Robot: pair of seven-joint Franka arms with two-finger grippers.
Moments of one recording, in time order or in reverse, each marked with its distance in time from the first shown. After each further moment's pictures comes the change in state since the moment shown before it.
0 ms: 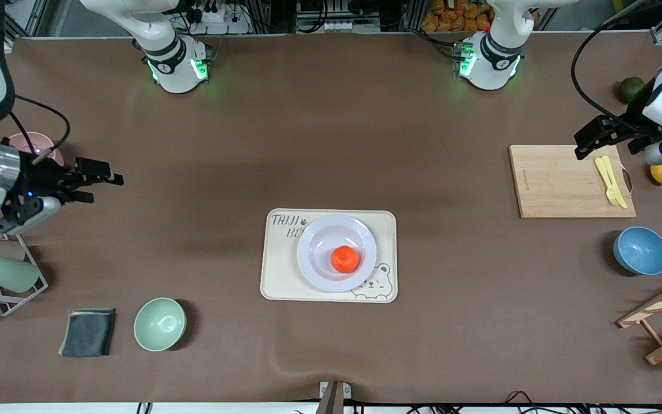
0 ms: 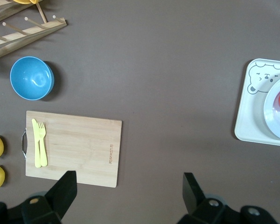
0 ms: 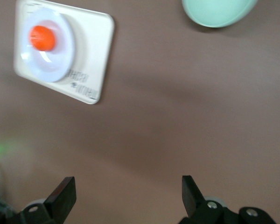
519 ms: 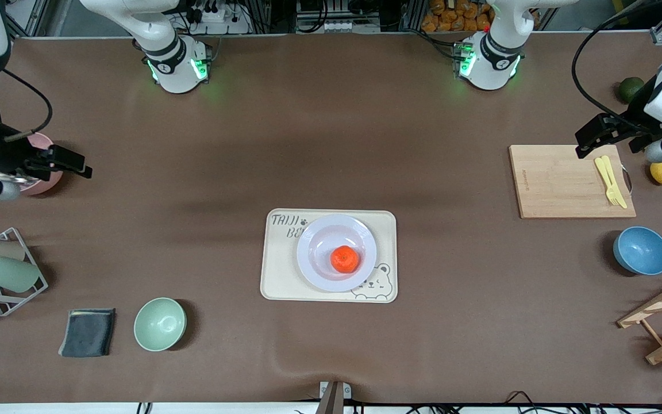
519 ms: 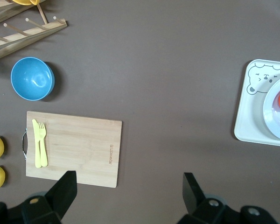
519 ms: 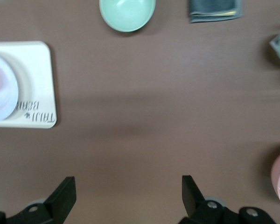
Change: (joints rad) left arm 0.000 -0.003 0.000 0.000 0.000 0.000 0.000; right arm -0.006 -0.111 0.029 -0.001 -0.206 0.005 0.353
